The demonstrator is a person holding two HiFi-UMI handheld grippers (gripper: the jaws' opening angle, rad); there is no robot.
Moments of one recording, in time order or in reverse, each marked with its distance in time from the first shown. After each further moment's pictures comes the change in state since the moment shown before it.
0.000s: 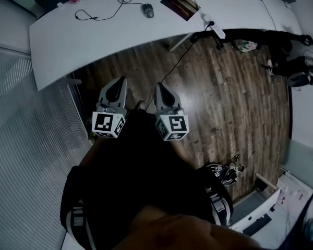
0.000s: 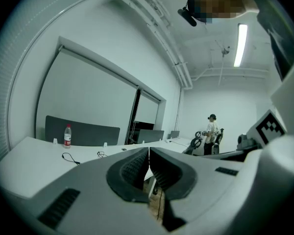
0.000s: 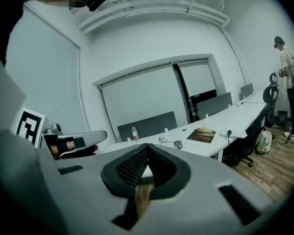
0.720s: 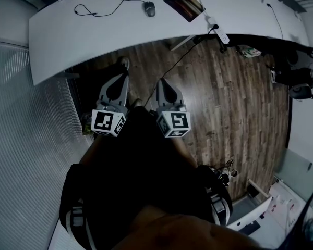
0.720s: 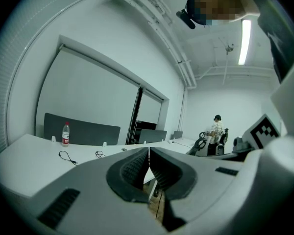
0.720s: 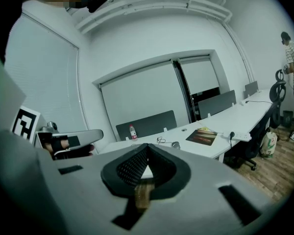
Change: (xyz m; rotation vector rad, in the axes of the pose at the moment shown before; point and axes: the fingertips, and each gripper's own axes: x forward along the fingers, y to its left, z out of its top) left arm 0.051 -0.014 -0.006 -0.011 -0.005 0.032; right arm 0.034 -0.053 0.005 0.021 0.015 0.060
